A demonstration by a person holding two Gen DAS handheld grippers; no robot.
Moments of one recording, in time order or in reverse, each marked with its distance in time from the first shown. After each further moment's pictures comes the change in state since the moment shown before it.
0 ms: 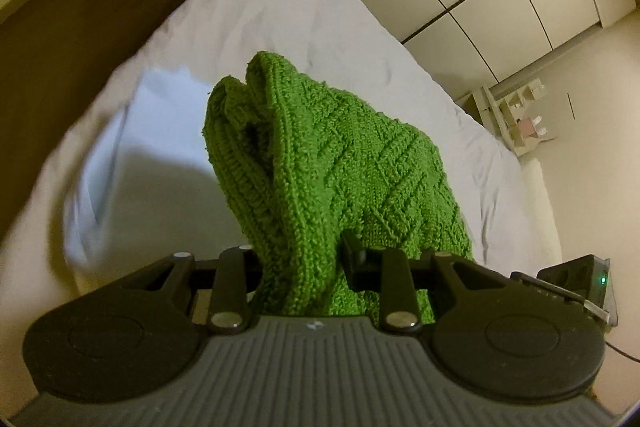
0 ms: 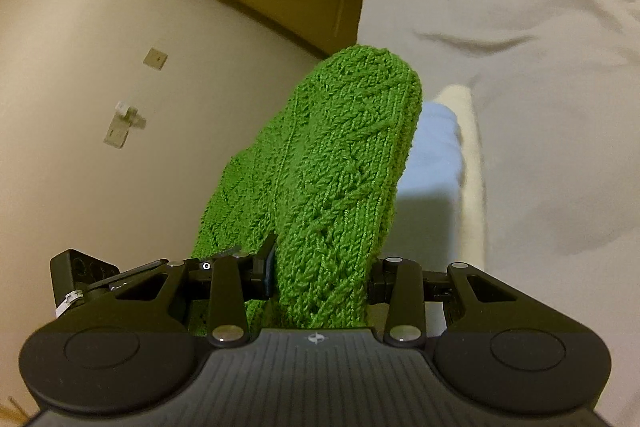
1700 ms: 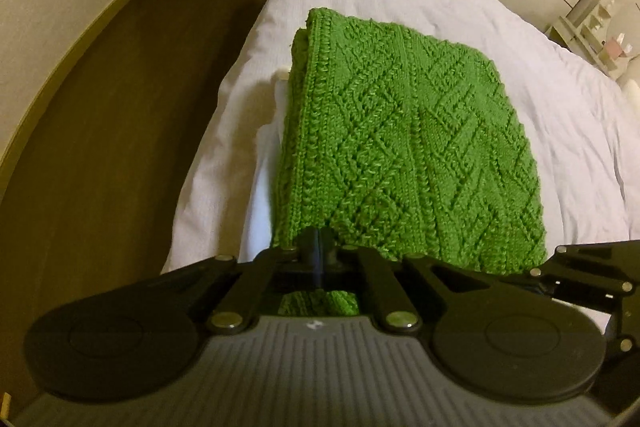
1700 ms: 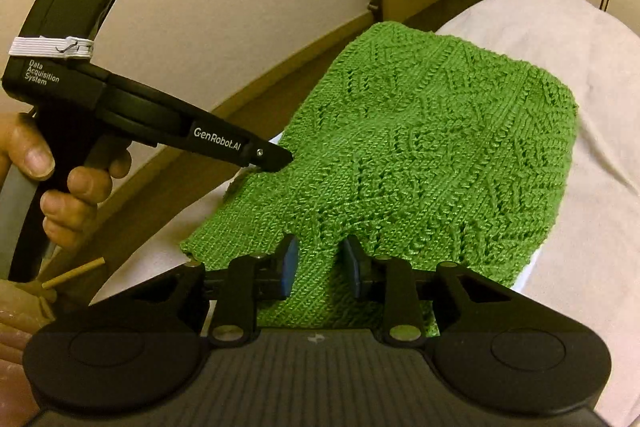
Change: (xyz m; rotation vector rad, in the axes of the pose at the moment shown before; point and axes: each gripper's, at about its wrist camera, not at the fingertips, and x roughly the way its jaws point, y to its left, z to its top) left arm 0.038 0.087 -0.004 0.228 0.042 0.337; right arm 0.173 0.053 -0.108 -0.781 0.252 -0.372
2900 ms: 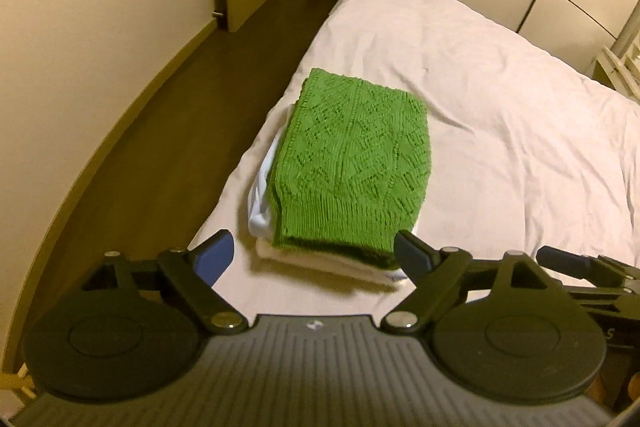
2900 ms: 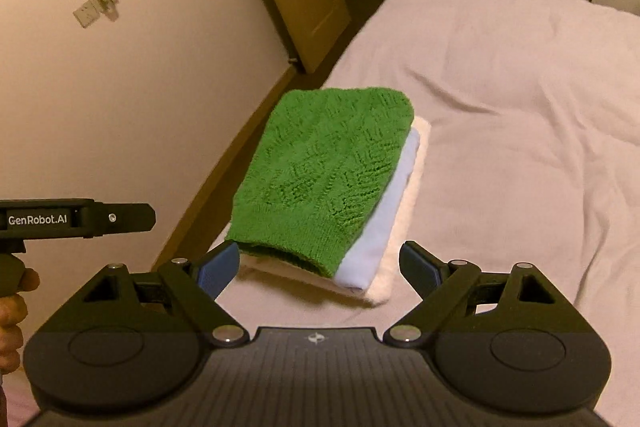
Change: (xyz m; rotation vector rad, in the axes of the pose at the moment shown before) left arm -0.212 -0.137 -0.070 -0.083 -0.110 0.255; right arm -0.214 -0.032 -0.080 0.371 -0.177 -0.031
